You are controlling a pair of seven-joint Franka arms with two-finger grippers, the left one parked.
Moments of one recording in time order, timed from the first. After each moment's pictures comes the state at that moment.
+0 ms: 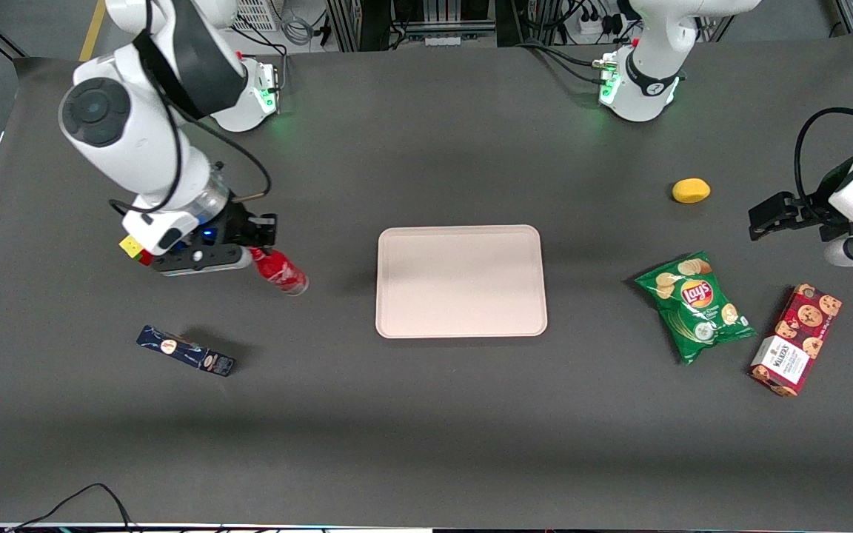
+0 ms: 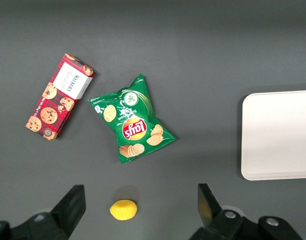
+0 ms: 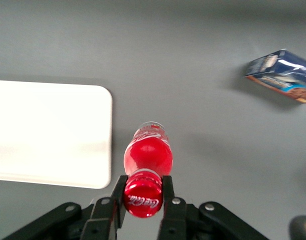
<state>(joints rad) 0.05 0.13 0.39 -1.75 0.00 1.89 0.40</state>
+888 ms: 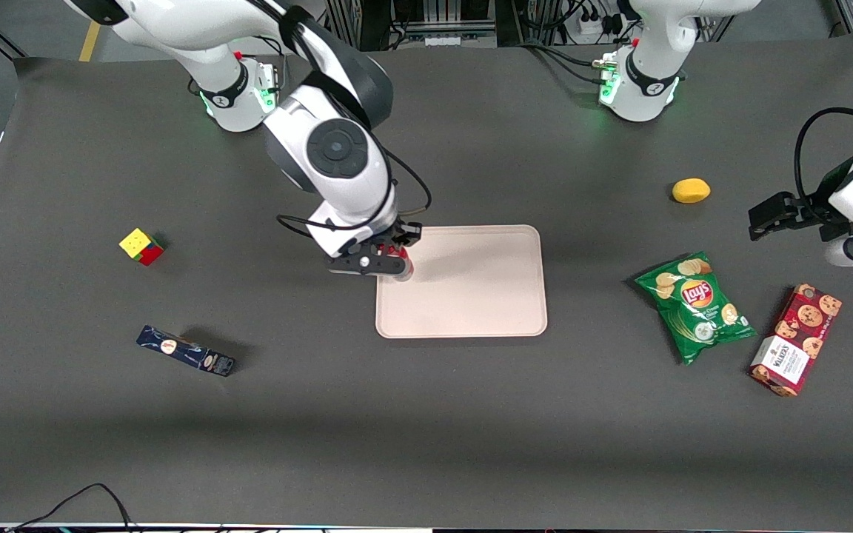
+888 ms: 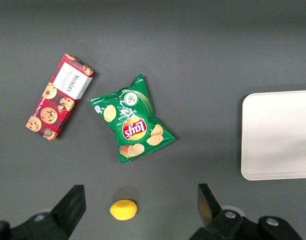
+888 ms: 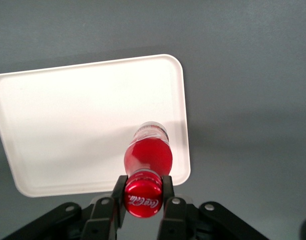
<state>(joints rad) 0.38 0.51 0.39 -1.45 -0.12 1.87 0.89</state>
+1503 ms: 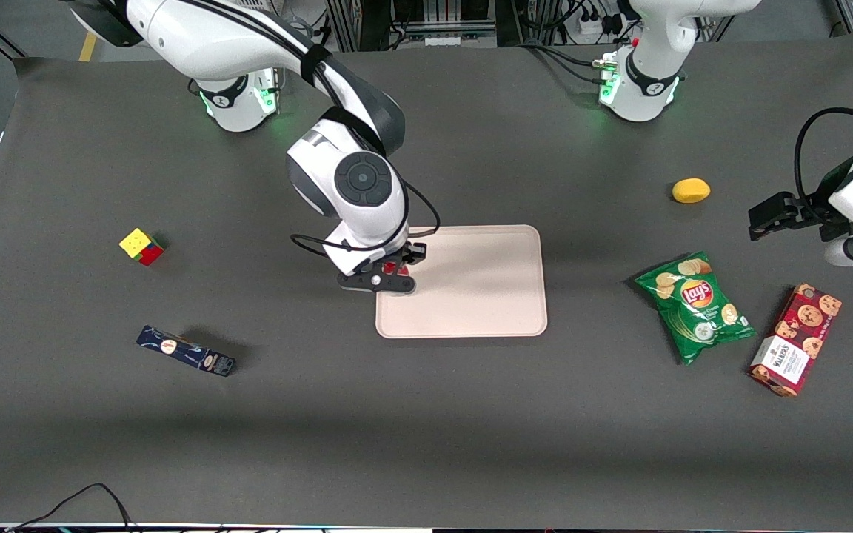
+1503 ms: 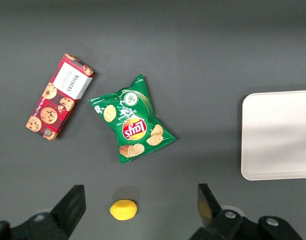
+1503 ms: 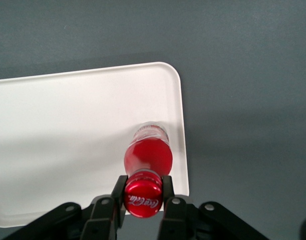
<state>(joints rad) 0.39 0.59 0.38 -1.45 -0.20 1.93 0.92</state>
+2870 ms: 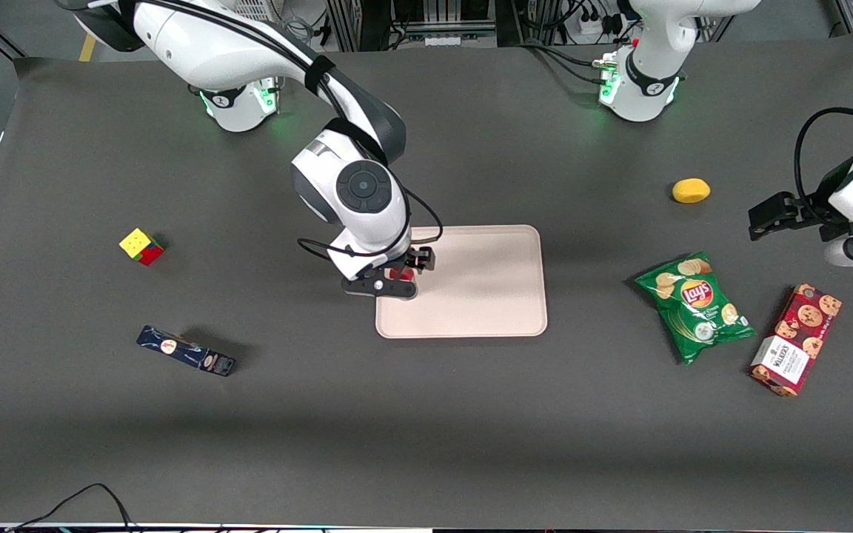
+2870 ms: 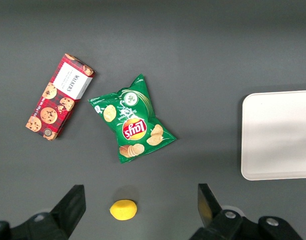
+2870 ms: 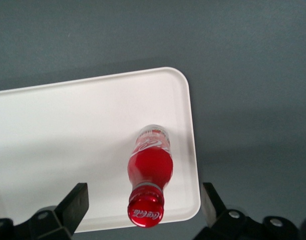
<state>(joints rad) 0.39 0.61 0.38 -1.47 -0.20 2.00 0.95</state>
